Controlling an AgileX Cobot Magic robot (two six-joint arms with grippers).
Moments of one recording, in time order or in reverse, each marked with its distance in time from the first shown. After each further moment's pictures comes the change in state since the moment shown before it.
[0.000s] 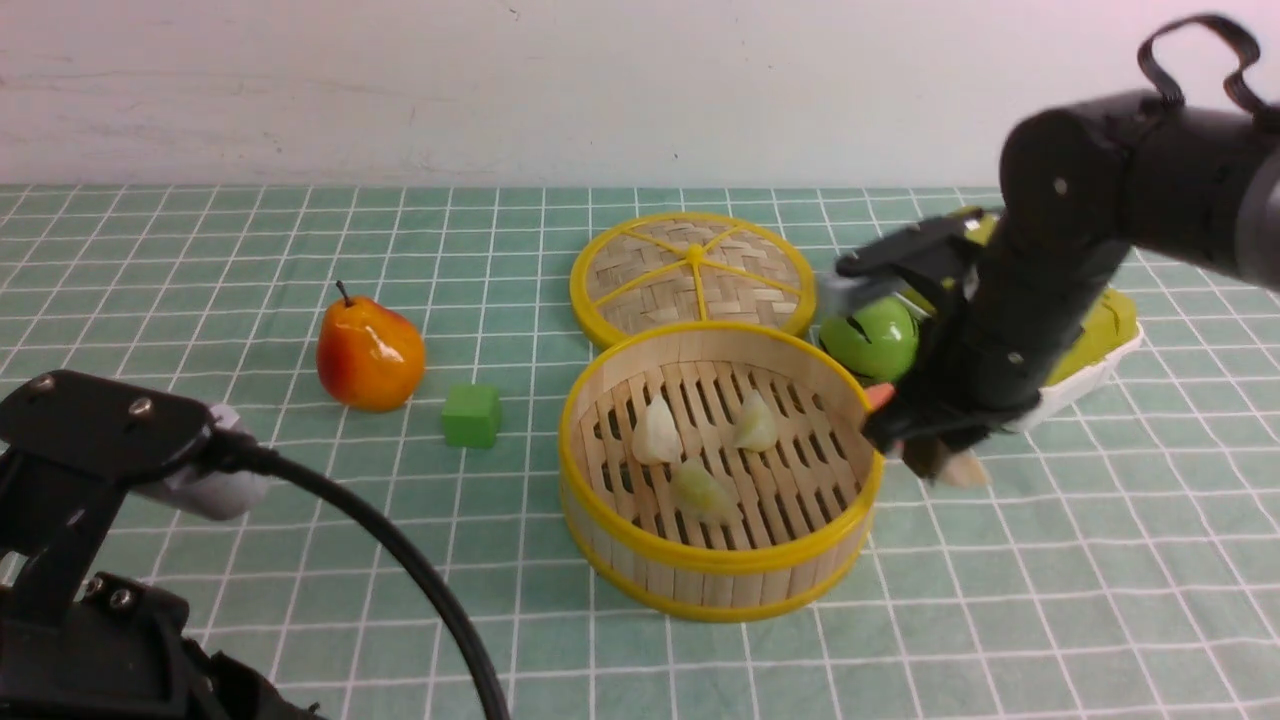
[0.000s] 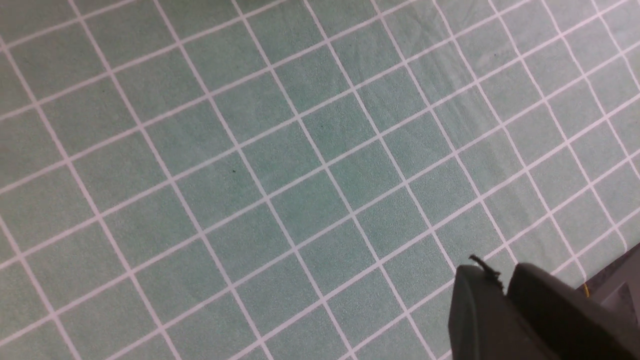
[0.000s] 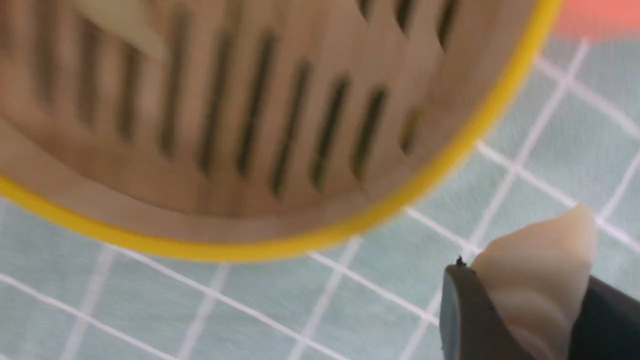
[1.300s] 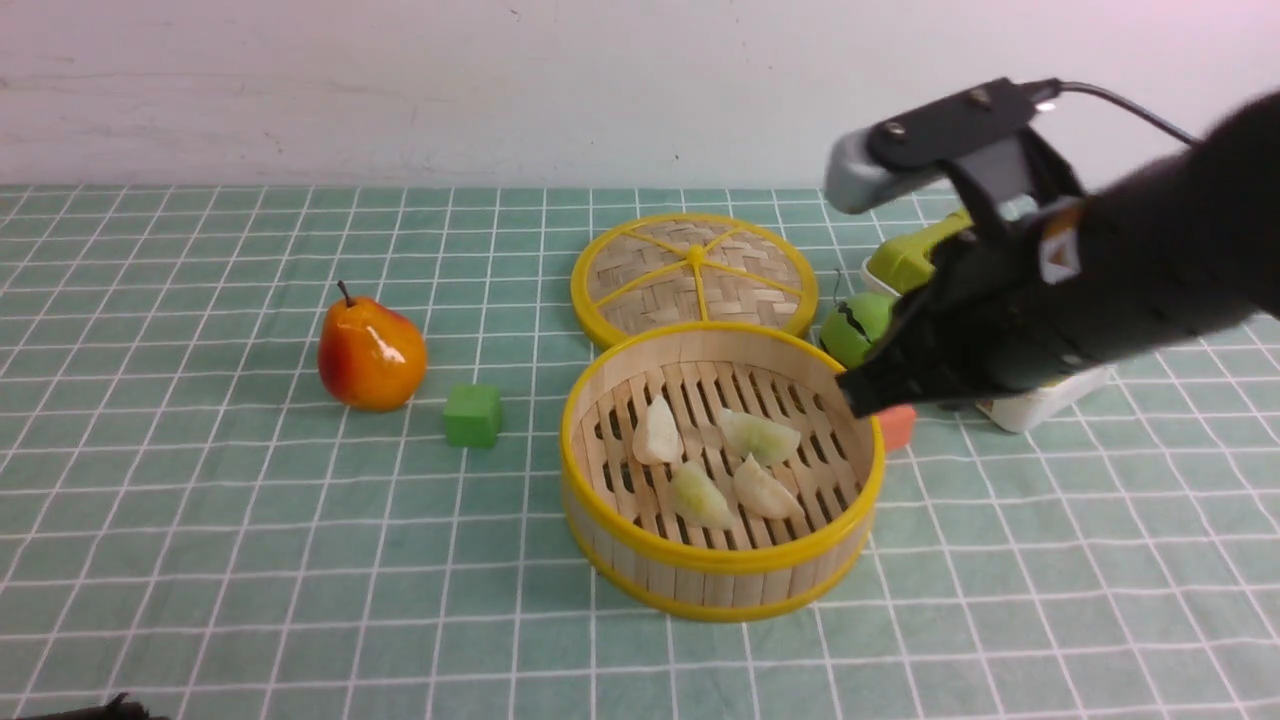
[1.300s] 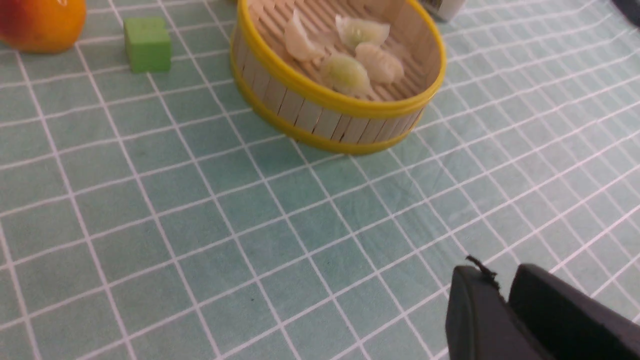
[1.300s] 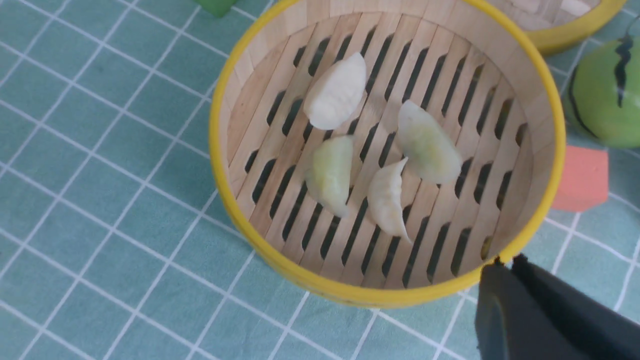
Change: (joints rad) right arm 0.131 -0.459 0.372 -0.015 -0.373 0.184; left arm 0.000 -0.545 0.333 0.144 -0.302 -0.101
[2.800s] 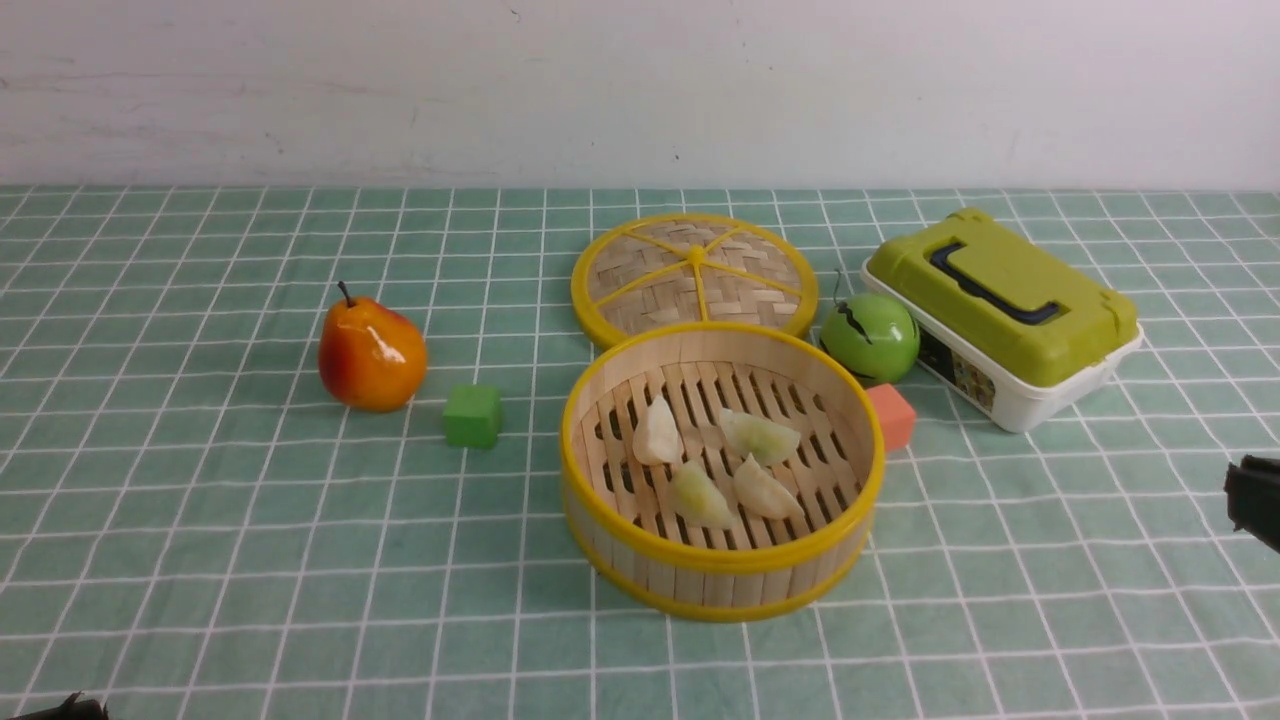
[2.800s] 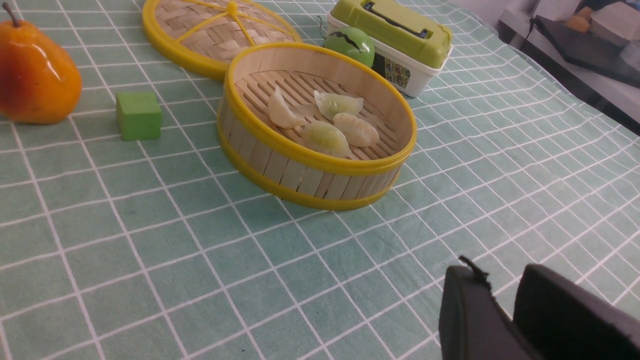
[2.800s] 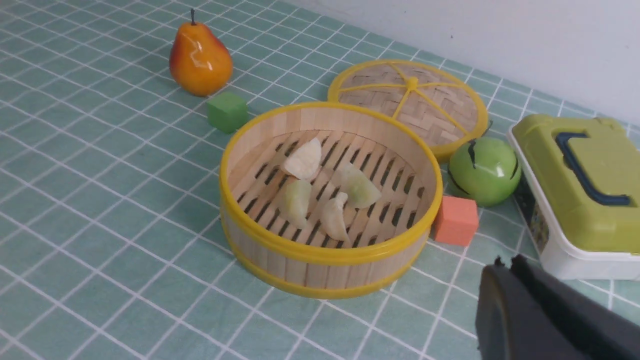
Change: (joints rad) right arm -0.008 -0.839 0.595 -0.099 -0.228 -0.016; left arm 0.000 -0.115 0.066 0.026 -0.072 -0.001
